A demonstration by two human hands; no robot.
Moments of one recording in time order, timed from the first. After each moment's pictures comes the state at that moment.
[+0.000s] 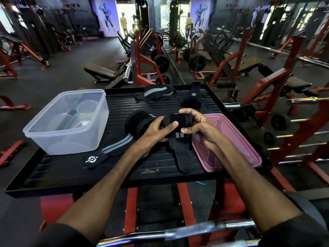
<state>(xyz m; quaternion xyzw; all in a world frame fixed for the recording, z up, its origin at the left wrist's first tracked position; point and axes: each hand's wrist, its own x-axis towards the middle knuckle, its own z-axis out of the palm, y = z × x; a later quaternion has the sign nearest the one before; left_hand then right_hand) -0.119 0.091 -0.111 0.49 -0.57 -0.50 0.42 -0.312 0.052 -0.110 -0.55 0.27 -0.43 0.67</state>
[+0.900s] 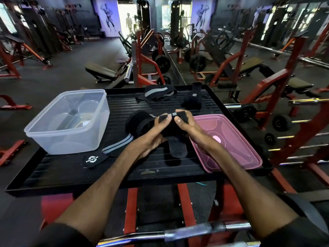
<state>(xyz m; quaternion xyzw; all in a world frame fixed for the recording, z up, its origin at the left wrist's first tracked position) -0.119 0.084 -0.114 0.43 -0.51 -0.60 0.43 -0.292 0.063 -0.113 -0.64 0.38 -0.38 0.54</state>
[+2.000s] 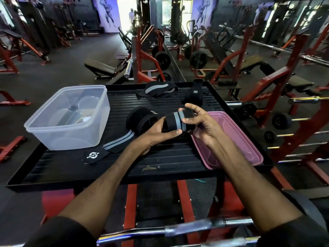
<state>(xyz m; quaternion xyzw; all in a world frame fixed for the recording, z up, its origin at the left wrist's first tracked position) -0.107 0.082 -0.126 0.47 -0.65 -0.48 0.37 -0.298 0.057 -0.094 -0.42 0.33 -0.49 0.69</state>
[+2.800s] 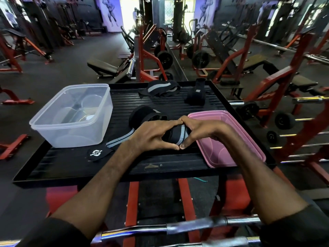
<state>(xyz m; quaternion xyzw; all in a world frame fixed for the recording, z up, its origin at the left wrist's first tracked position) -0.085 0.095 -0.110 0.42 -0.88 -0.03 0.21 -0.306 0.054 -0.082 -0.79 0.42 -0.05 0.45</state>
